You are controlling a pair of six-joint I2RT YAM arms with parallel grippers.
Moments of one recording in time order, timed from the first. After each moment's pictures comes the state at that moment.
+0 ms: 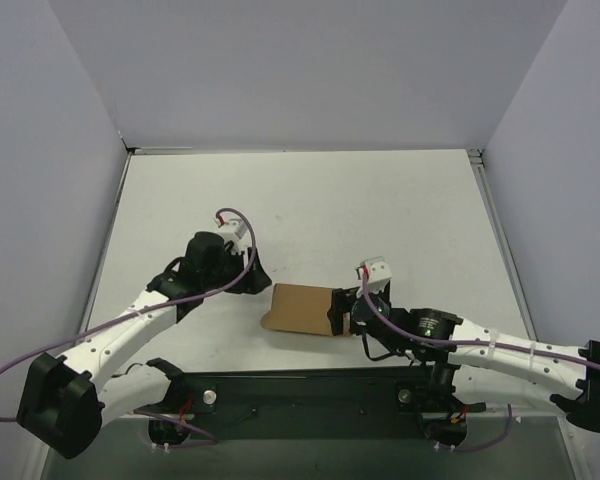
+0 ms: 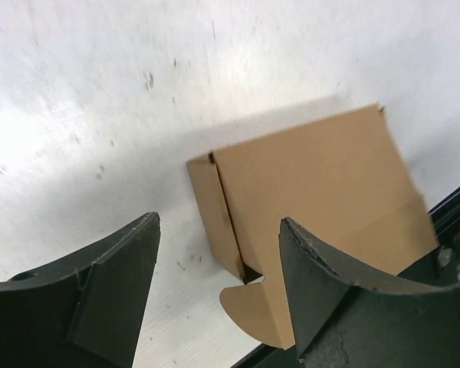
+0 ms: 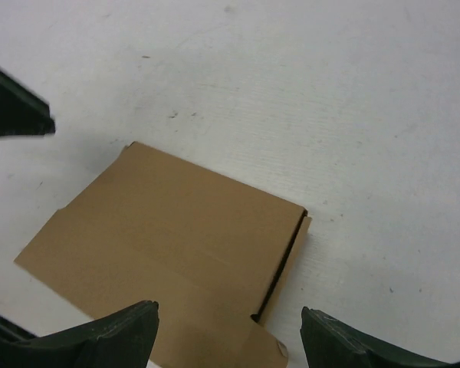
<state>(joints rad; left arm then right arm) -0.55 1.08 0.62 -0.23 0.19 -0.48 1.12 0.90 0.59 -0.47 0.53 0.77</state>
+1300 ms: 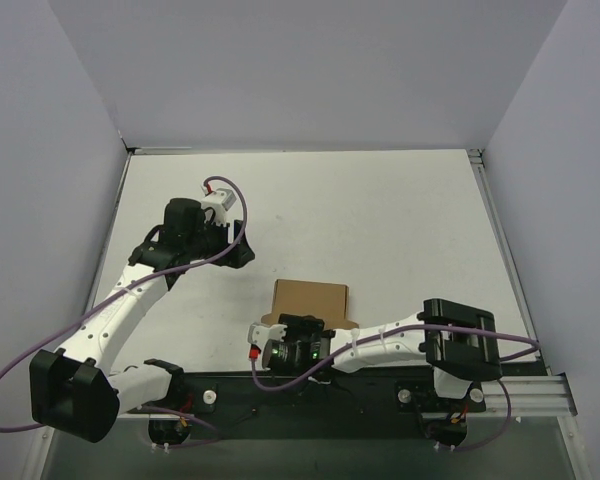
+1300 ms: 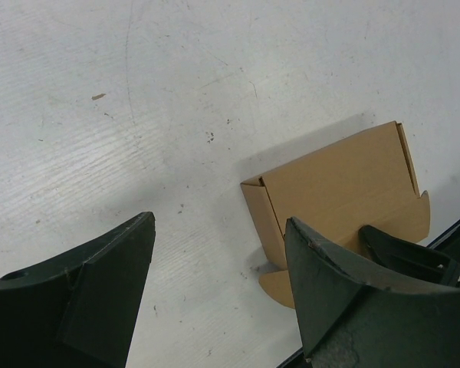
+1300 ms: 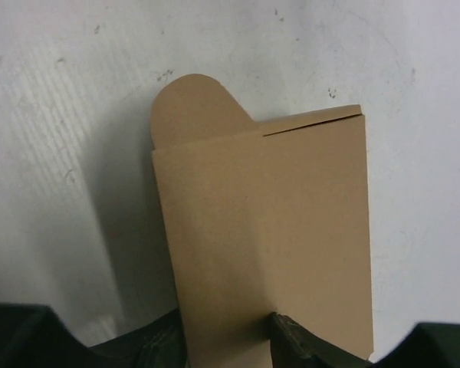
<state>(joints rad) -0.32 1.16 0.93 -0.45 0.32 -0.18 1.47 1.69 0.88 -0.34 0.76 -0.13</state>
